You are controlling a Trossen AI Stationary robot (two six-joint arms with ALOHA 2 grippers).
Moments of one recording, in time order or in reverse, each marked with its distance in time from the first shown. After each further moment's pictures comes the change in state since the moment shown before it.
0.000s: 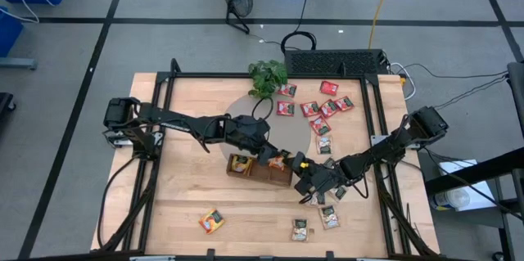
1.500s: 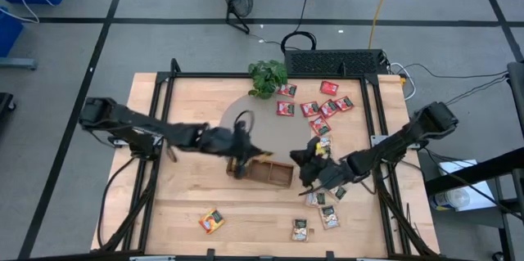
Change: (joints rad) left arm -0.158 -0.264 -0.191 -0.035 -0.333 0.673; right arm 0.003 -0.156 -0.042 -0.132 0.078 0.726
